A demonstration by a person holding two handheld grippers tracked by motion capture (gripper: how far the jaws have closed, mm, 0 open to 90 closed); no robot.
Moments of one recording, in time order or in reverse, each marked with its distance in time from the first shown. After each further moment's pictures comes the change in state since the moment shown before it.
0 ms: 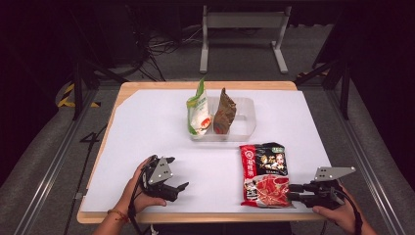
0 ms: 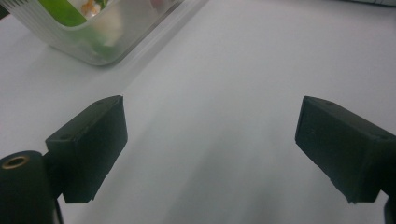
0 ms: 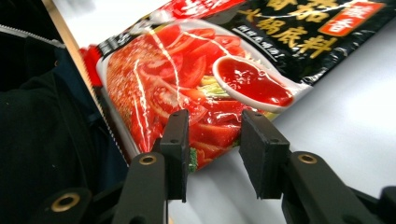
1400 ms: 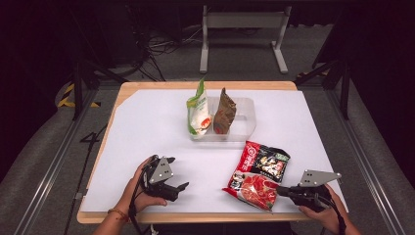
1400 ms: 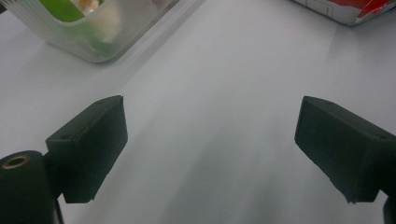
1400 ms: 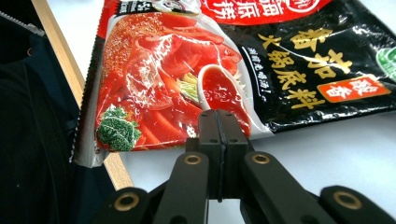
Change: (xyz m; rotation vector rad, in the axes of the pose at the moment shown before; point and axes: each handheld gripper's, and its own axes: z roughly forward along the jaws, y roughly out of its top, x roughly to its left) left arm 0.001 -0.001 0.001 0.008 0.004 -0.004; right arm 0.024 0.012 0.023 -0.023 -0.095 -0.151
